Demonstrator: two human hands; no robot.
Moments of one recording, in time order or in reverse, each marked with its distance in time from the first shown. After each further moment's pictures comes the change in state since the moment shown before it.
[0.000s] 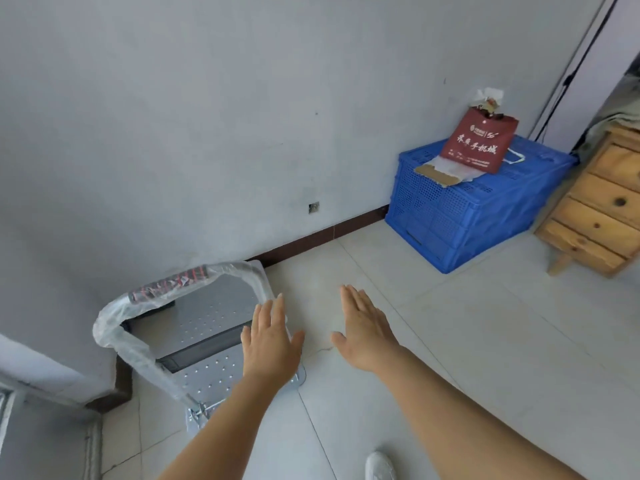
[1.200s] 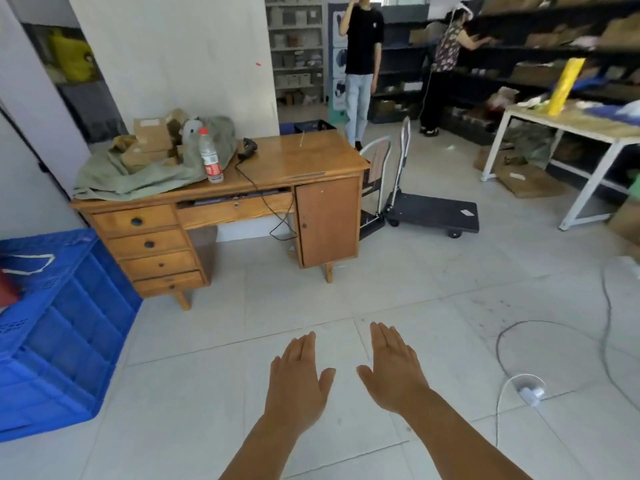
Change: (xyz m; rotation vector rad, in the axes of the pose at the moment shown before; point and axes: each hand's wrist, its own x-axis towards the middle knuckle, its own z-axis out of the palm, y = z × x) left_hand -0.328 0.610 0.279 0.207 -0.591 1.387; right_hand -0.503 0.510 -0.108 0.333 0.595 1.279
